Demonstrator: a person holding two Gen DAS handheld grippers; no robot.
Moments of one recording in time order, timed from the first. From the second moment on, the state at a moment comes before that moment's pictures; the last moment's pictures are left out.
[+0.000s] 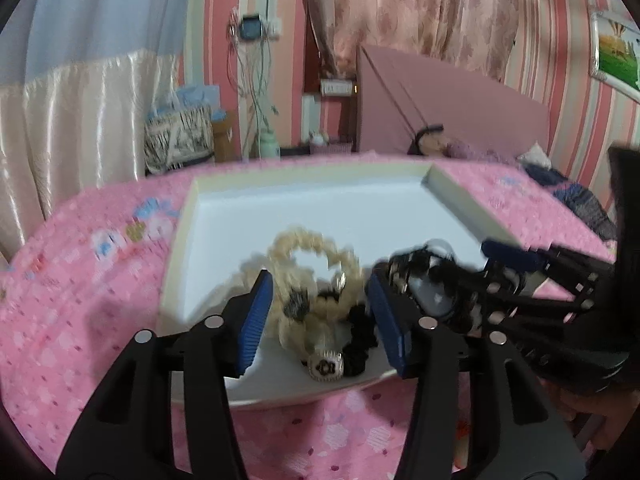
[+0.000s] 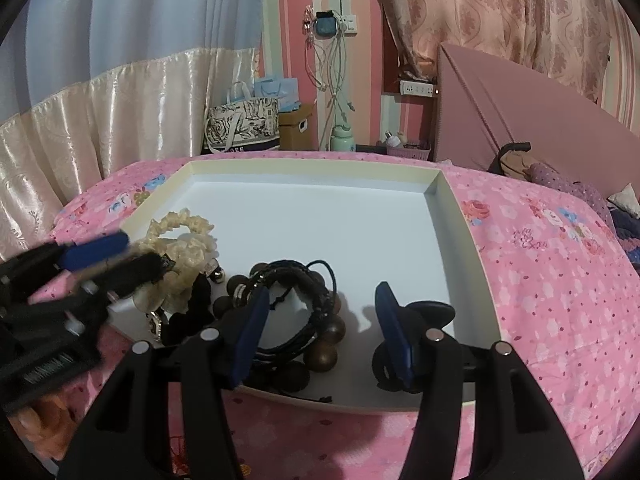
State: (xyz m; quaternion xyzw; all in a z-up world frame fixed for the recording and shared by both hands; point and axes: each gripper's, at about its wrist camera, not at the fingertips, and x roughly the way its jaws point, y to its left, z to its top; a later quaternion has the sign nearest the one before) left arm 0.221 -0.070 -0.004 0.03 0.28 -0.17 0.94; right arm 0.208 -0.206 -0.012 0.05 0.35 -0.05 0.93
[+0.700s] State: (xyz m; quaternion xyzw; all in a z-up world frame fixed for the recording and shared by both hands) left arm 0.172 -0.027 0.008 0.03 0.30 -0.14 0.94; right arm 0.149 -0.201 0.009 0.06 0.36 -0.04 0.93
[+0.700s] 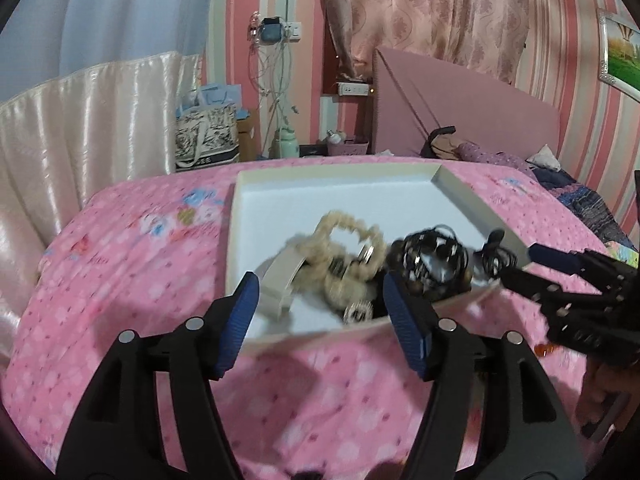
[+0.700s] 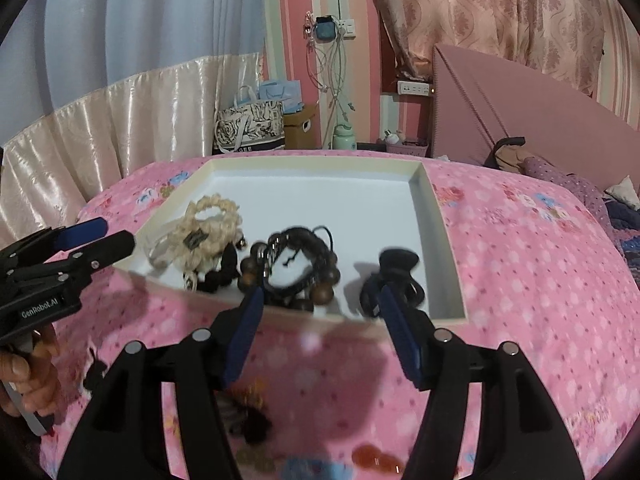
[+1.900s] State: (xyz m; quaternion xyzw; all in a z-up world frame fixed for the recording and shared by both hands) left arm 0.102 0.007 -0.014 0.02 0.29 -0.06 0.96; right arm 0.071 -0.227 -0.008 0.12 0.35 -0.06 0.93
